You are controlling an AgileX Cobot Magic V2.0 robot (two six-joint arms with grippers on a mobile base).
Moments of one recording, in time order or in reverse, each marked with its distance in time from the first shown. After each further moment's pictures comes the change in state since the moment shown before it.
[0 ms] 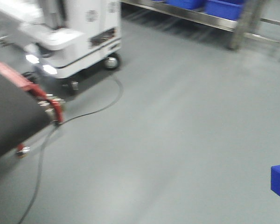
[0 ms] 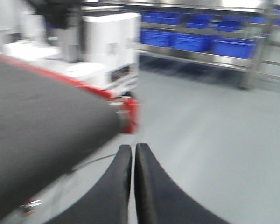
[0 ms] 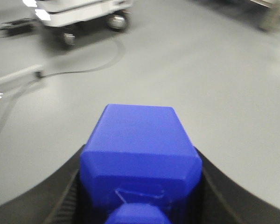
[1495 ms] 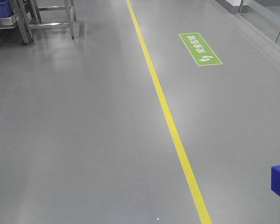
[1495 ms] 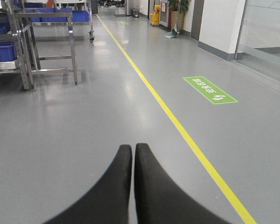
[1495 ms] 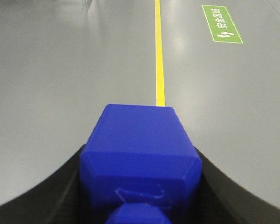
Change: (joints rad) left arm 0.000 0.000 0.000 0.000 0.000 0.000; right arm 0.000 -0.005 0.000 0.000 0.004 0.000
